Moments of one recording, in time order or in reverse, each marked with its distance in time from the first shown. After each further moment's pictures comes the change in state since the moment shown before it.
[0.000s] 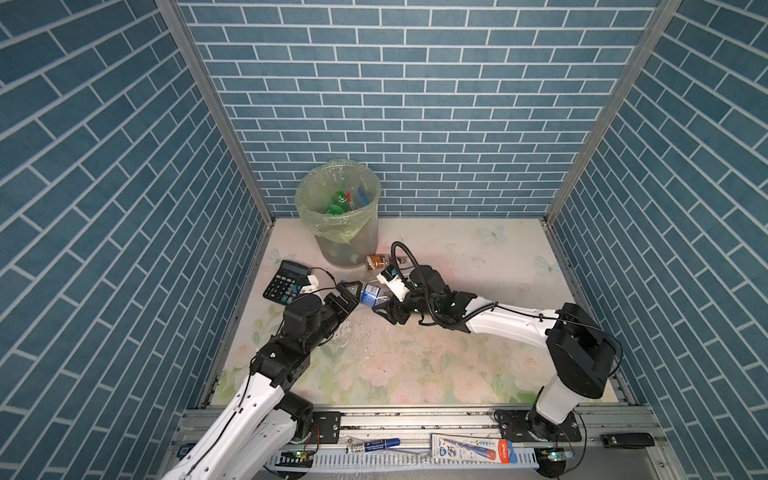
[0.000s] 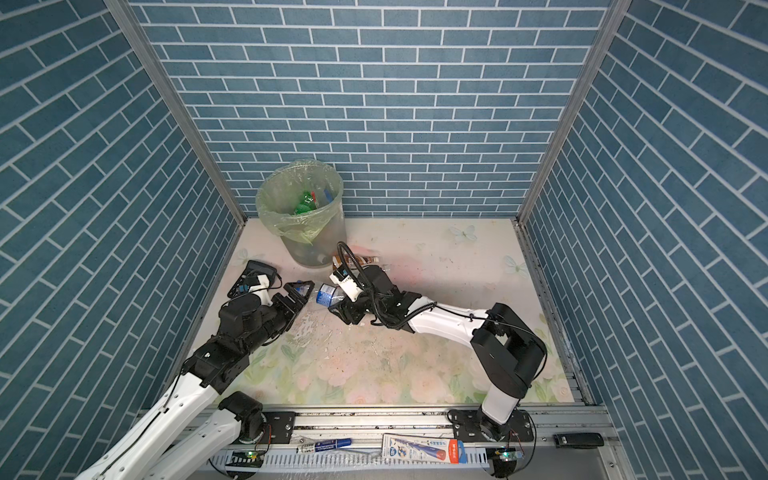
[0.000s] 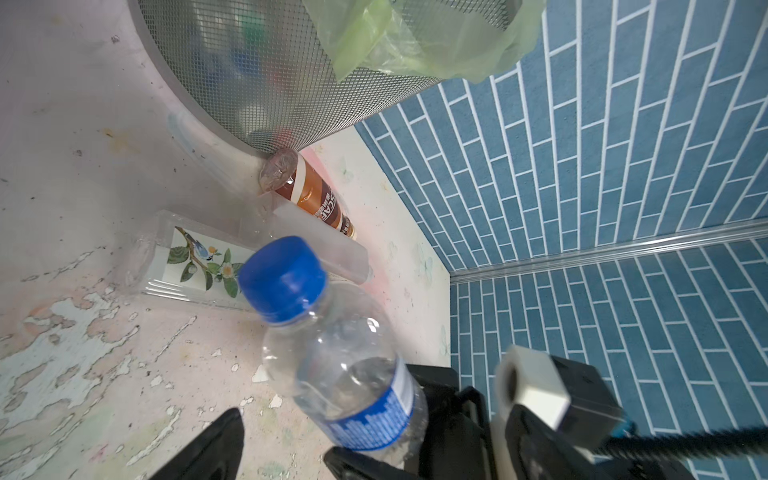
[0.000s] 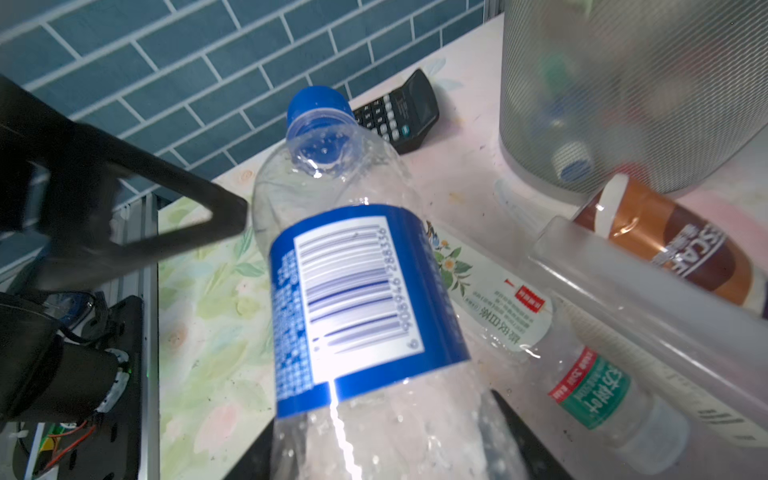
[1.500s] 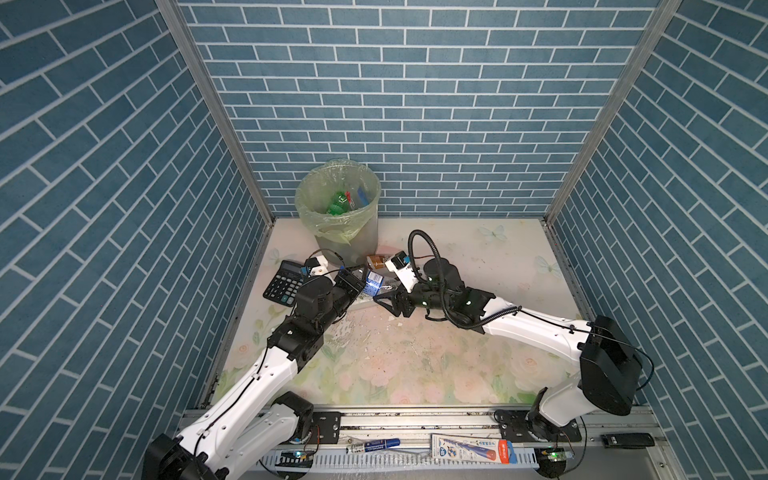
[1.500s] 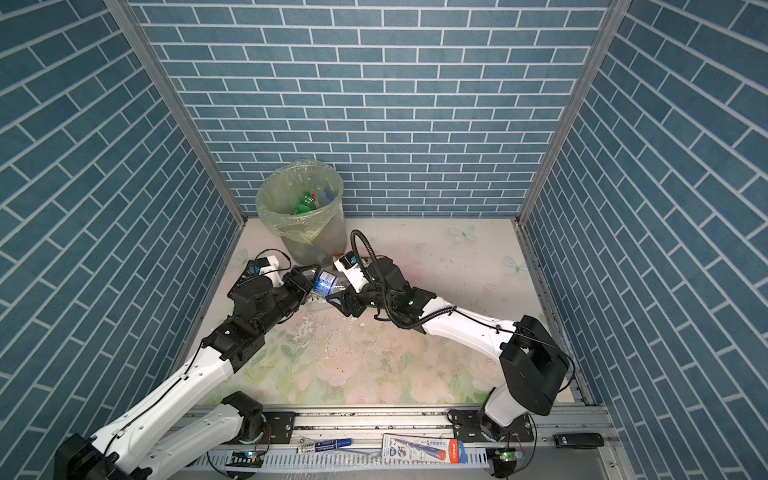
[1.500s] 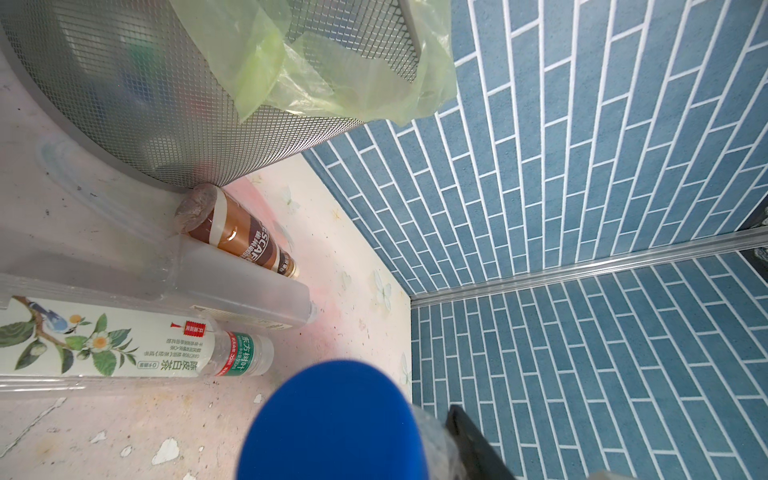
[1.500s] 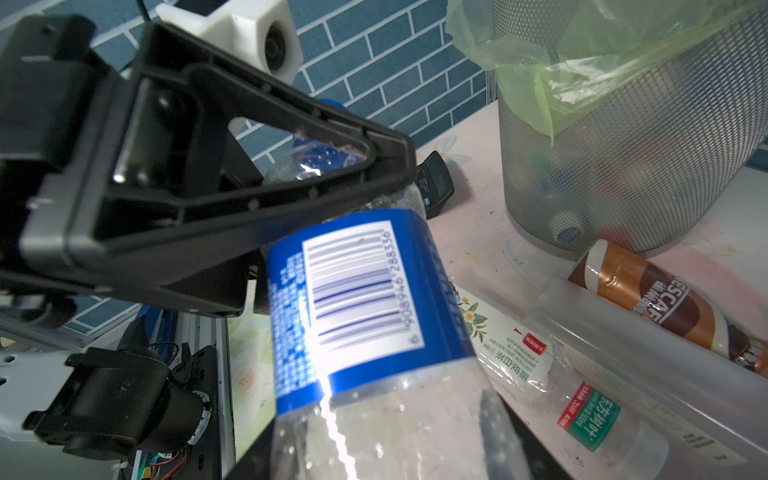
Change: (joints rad) left arm -0.031 0.170 0.070 0.237 -0.042 -0.021; right arm -0.007 -0.121 0.000 0.011 -0.044 0.101
